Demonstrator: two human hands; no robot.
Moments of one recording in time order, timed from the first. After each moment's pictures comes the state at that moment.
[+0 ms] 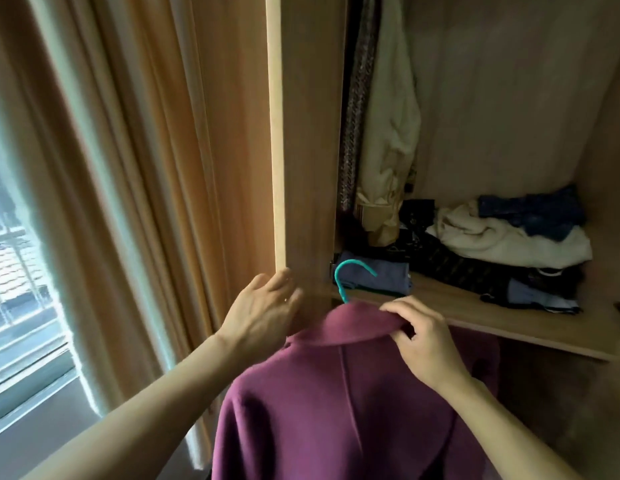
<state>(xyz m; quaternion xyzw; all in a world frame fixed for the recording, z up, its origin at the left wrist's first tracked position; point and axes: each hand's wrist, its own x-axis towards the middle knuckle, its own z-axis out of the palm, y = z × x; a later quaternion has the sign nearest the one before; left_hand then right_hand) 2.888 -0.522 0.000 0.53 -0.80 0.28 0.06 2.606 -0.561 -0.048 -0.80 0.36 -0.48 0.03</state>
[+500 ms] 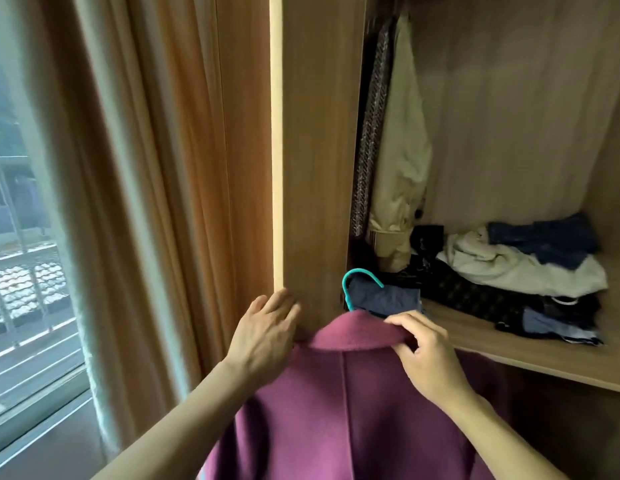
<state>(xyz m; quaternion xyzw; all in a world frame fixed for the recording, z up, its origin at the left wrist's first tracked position) 2.916 -0.535 -0.014 0.56 -0.77 0.25 0.17 2.635 -0.570 -0.035 -0.79 0.36 -0.50 0.01</state>
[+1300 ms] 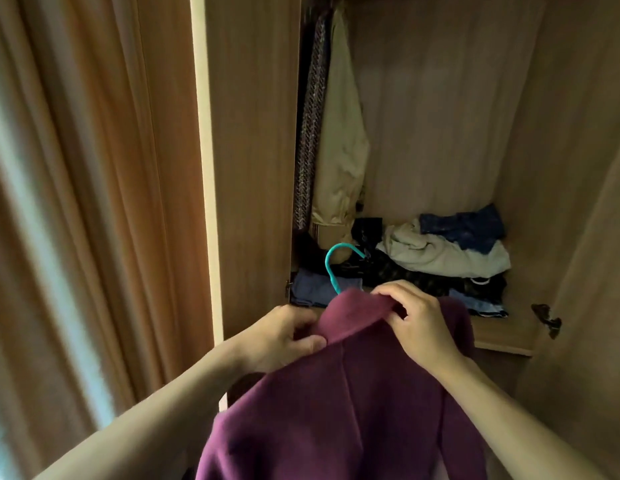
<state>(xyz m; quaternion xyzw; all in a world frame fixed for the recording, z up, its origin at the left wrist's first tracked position) 2.830 -0.541 0.020 0.37 -0.87 -0.19 0.27 2.568 -0.563 0.007 -0.78 0.39 -0.49 -0.06</state>
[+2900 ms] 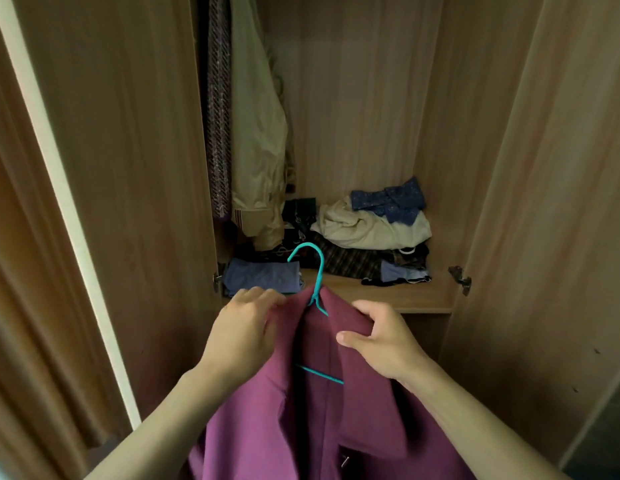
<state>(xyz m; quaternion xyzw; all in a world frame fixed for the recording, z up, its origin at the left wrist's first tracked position) 2.742 -0.555 0.000 0.44 -0.82 0.00 0.37 2.518 -0.513 -0.004 -0.63 0.58 -0.44 0.28</state>
